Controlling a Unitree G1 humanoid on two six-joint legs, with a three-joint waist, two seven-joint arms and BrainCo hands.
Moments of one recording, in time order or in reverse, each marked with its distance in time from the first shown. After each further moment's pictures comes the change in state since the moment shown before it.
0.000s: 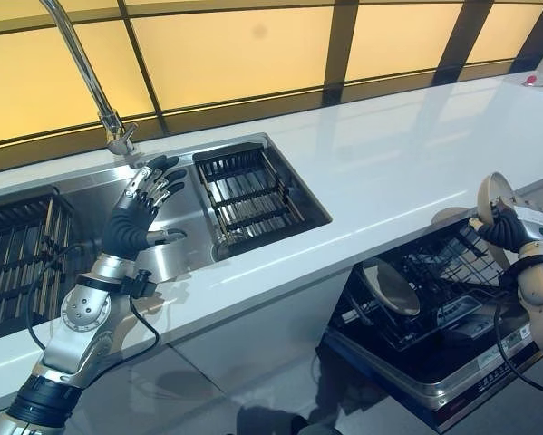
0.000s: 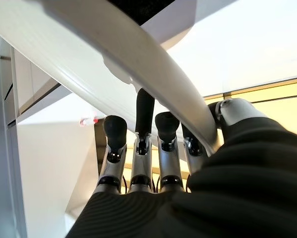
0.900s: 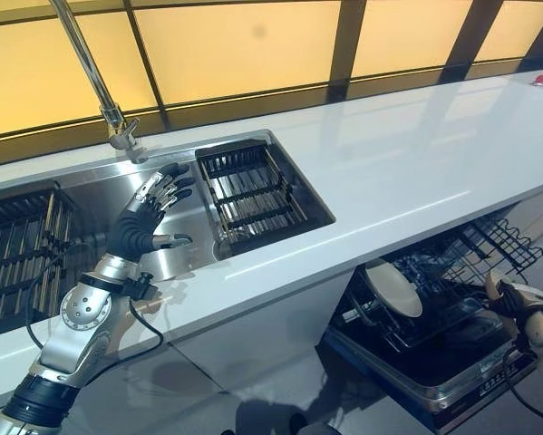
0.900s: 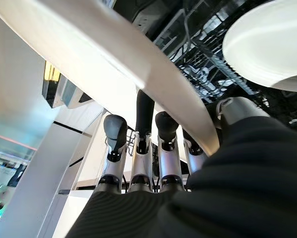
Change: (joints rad) left arm -0.001 0.022 -0.024 0.000 -0.001 0.032 -0.037; right arm -0.080 -0.013 0.300 0.426 -0.055 0.022 0.079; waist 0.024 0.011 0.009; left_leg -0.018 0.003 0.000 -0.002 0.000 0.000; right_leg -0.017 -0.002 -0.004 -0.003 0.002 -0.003
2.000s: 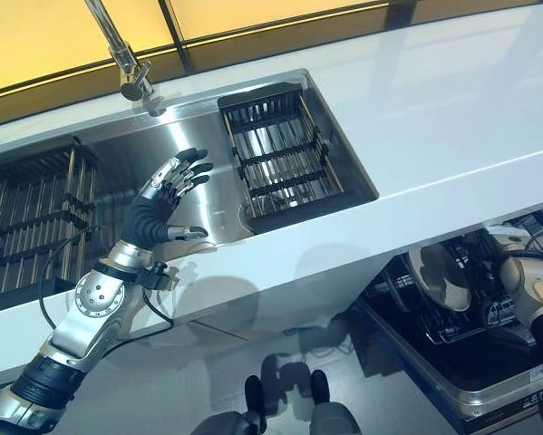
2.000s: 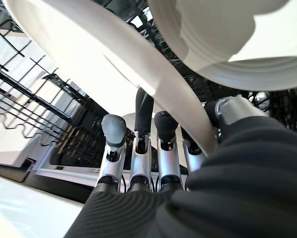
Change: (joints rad) left arm -0.129 0.039 -0.099 0.004 0.000 -0.045 0.062; right arm -0.377 0.000 0.274 0.104 -0.055 -0.057 -0.098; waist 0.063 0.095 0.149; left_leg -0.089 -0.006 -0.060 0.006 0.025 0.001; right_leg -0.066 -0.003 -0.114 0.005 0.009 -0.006
